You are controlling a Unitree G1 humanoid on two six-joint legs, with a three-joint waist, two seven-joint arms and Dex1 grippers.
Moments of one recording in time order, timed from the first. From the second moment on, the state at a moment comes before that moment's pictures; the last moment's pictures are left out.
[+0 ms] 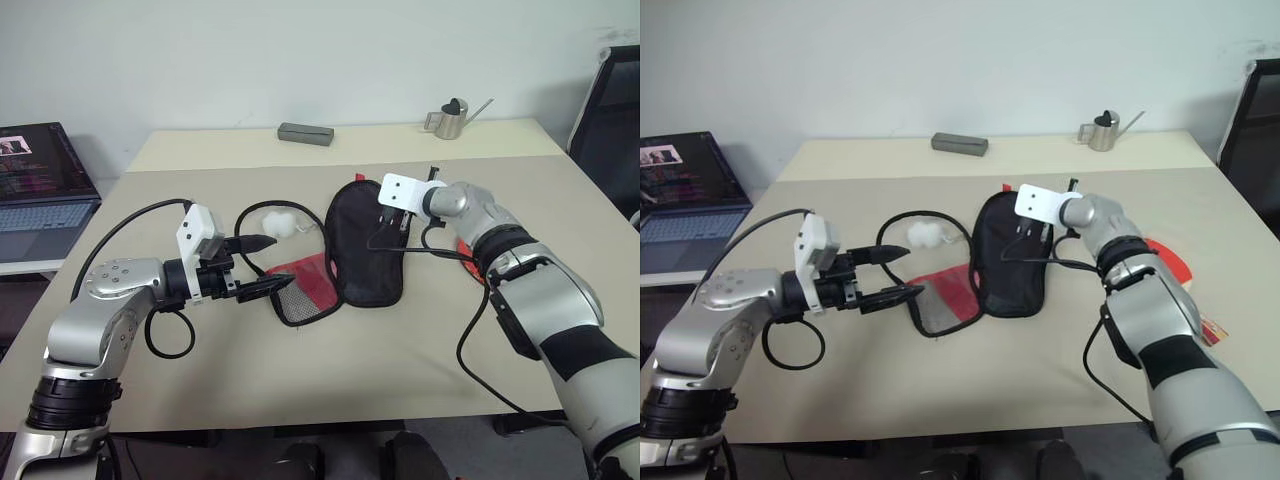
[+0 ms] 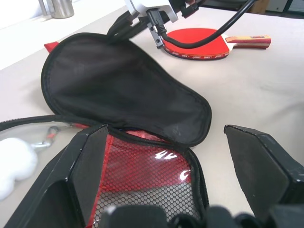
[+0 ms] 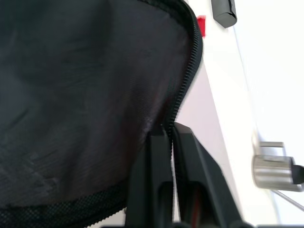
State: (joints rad) left arm -0.37 0.77 0.12 -0.18 -0.55 0.52 -1.04; right arm -1.35 -0.32 0.36 1.36 -0.51 -0.22 0.50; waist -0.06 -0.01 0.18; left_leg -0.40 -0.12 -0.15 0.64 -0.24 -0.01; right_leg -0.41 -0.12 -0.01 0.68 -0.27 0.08
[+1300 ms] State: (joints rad) left arm -0.38 0.76 0.10 -0.16 -0.57 0.51 -1.11; right arm -0.68 -0.41 -0.02 0.22 0.02 0.69 0.72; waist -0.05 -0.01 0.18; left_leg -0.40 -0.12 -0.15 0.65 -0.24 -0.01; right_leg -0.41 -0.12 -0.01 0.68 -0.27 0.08
